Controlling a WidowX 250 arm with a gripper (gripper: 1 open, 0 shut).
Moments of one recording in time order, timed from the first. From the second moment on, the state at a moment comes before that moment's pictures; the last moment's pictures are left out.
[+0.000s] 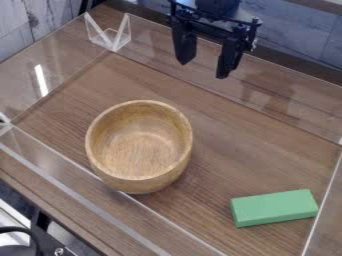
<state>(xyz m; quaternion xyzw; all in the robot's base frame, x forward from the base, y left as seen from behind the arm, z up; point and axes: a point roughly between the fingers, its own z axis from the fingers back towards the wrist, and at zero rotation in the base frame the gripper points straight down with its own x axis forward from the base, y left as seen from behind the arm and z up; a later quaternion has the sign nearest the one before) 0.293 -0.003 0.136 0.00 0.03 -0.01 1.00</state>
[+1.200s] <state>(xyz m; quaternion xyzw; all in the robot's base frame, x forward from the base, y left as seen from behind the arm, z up) 0.231 -0.124 0.030 0.03 0.00 -0.56 0.83</state>
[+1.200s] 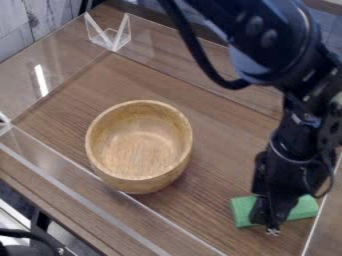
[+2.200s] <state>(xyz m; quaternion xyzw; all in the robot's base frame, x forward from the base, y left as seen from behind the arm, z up) 0.232 -0.111 0.019 0.05 -0.04 -0.57 0.82</state>
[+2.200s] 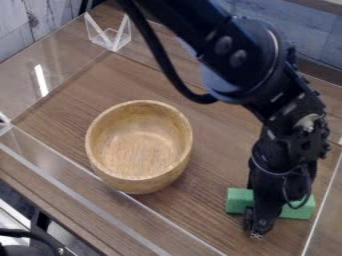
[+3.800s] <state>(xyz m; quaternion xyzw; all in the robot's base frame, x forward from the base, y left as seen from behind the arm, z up) 0.257 -0.099 0.023 0.05 -0.07 -0.59 0.80</state>
